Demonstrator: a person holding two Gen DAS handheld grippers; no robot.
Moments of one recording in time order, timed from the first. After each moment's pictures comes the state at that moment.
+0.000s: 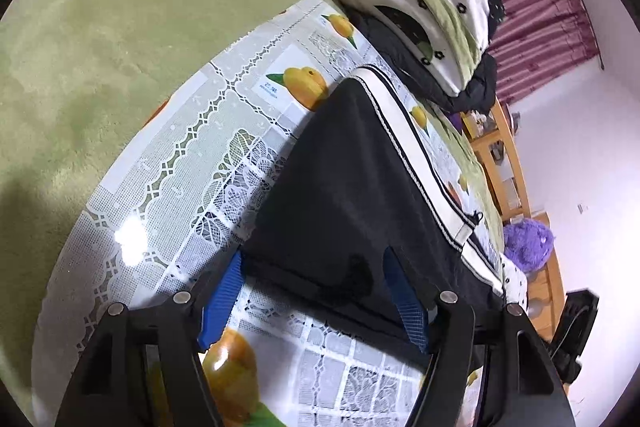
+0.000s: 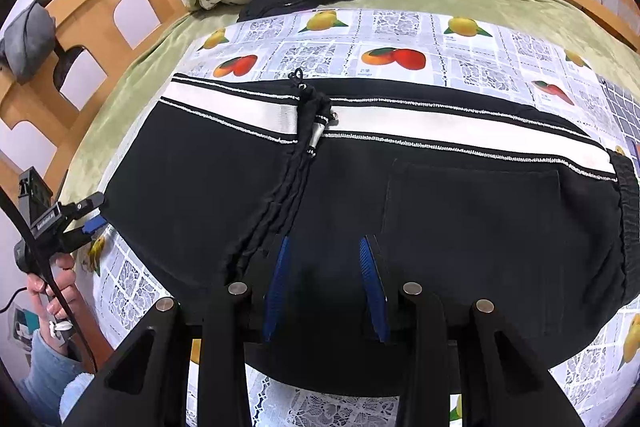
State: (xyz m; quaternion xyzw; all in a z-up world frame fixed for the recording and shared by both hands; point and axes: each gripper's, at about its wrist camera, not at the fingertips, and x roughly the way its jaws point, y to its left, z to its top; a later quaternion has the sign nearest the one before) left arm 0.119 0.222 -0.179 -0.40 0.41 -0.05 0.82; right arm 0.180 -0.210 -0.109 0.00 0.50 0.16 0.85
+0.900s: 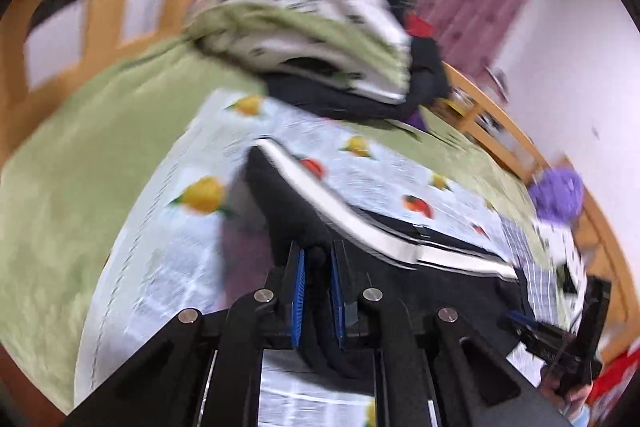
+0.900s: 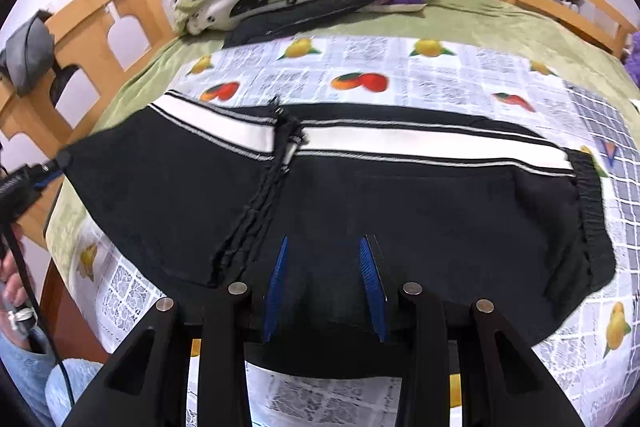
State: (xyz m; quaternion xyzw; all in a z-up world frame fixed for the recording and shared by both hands) left arm 0.133 0.110 -0.026 -0.18 0.35 -0.04 0.92; right arm 0.156 -0.252 -0.085 0.02 0.45 0.13 0.88
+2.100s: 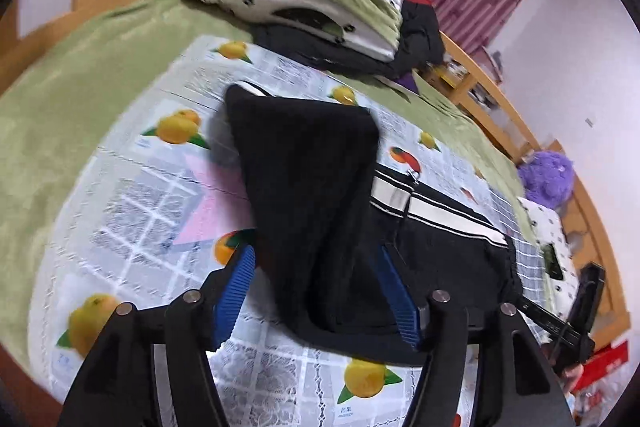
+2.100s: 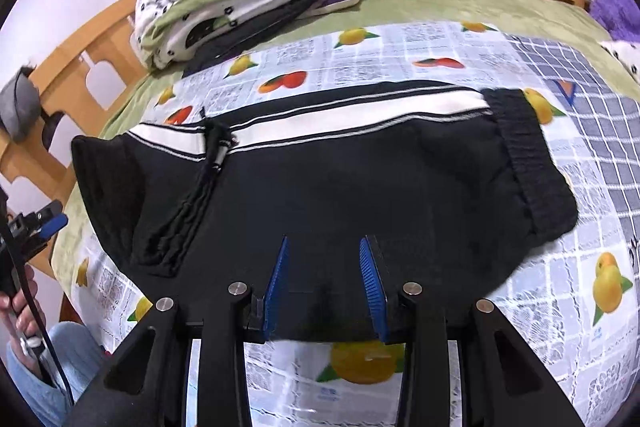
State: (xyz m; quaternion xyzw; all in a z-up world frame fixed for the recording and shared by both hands) left arm 0.120 0.102 -0.081 -0.23 0.40 -0.07 0.88; right arm 0.141 -0.336 -0.108 0.07 0.46 0.11 0.88
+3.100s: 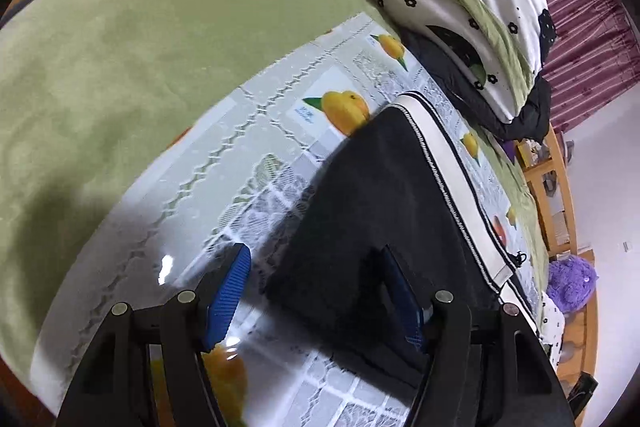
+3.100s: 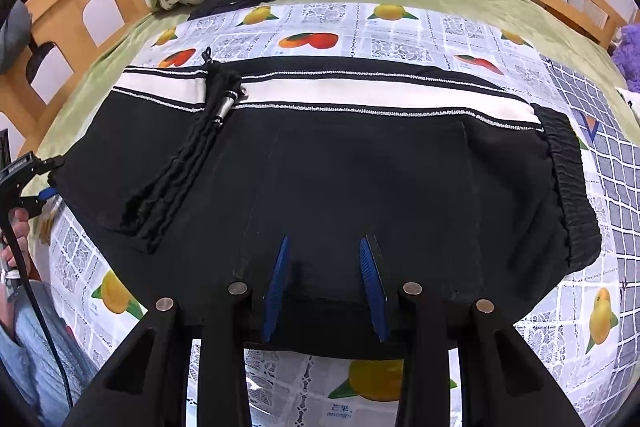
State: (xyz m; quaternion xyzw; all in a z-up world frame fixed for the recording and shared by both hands) left arm 0.141 0.210 -0.171 -0.38 0.42 0.07 0.82; right arm 0.159 -0.292 -0.133 -0.03 0.49 0.10 0.86
